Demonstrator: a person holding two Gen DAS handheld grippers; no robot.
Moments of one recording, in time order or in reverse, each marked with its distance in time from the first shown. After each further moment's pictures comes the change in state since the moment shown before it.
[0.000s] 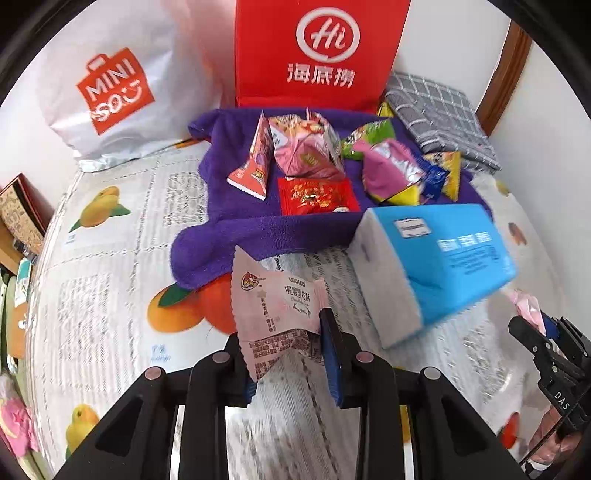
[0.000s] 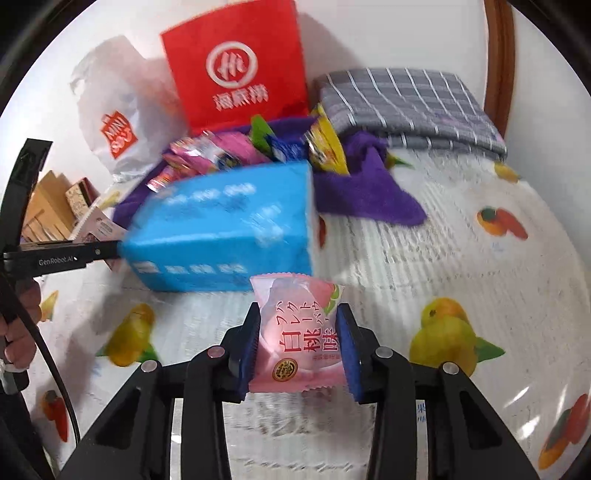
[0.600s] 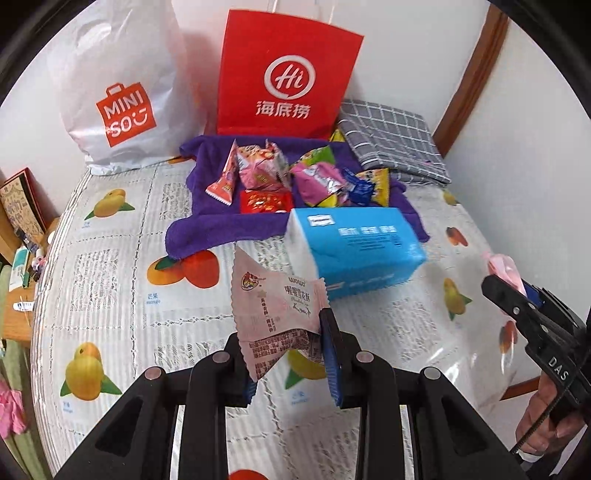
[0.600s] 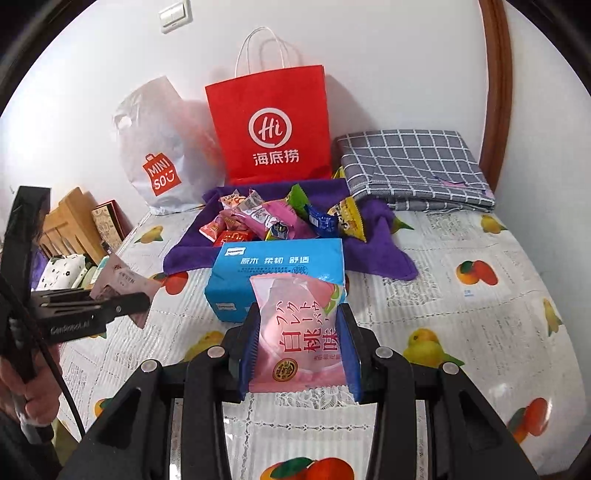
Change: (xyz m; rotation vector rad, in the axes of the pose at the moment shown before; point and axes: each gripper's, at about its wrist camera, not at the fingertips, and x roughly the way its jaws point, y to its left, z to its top) left arm -0.084 -0.027 -0.032 -0.019 -0.065 -0.101; right arm -0.092 0.032 0.025 -0.019 -0.088 0.009
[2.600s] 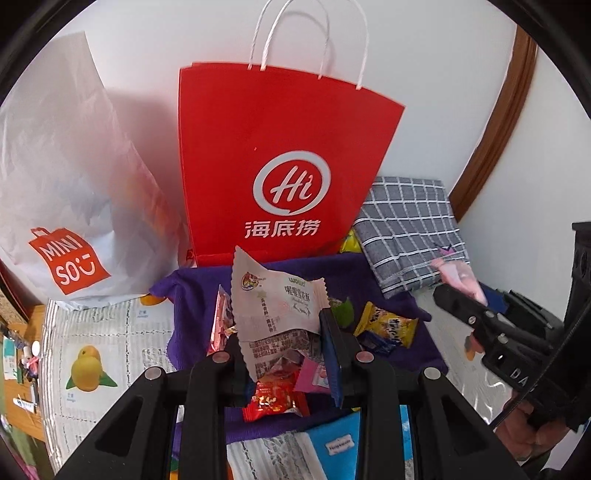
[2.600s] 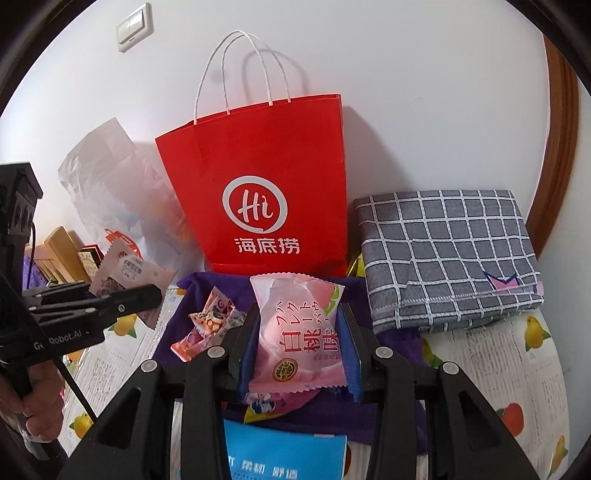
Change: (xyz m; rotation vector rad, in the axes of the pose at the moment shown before) left arm 0.075 0.017 0.191 0.033 -0.098 -0.016; right arm 0.137 -0.013 0.172 -0.025 -0.037 0.061
